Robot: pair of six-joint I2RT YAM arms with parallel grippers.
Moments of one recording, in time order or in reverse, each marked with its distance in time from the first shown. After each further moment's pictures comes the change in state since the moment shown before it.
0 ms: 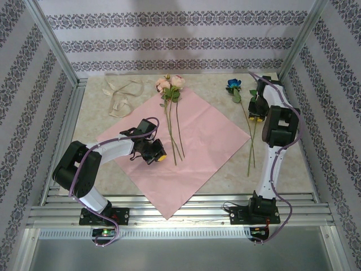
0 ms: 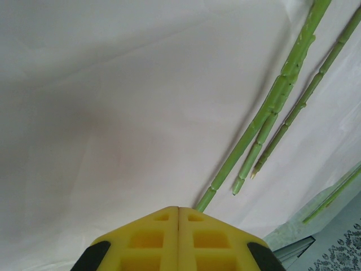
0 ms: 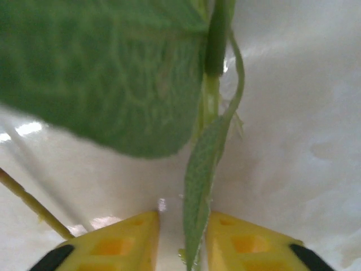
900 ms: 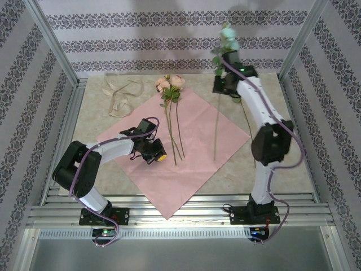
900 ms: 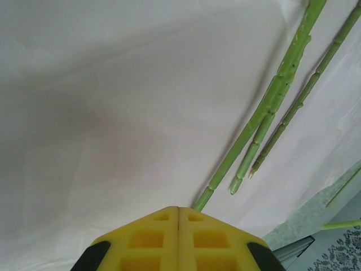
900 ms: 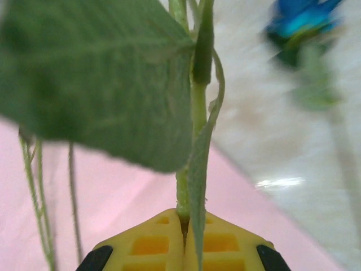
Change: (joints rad) left arm 0.000 0.000 0.006 -0.005 0.000 0.001; right arm 0.422 -0.328 0.013 0.138 -0.074 0.212
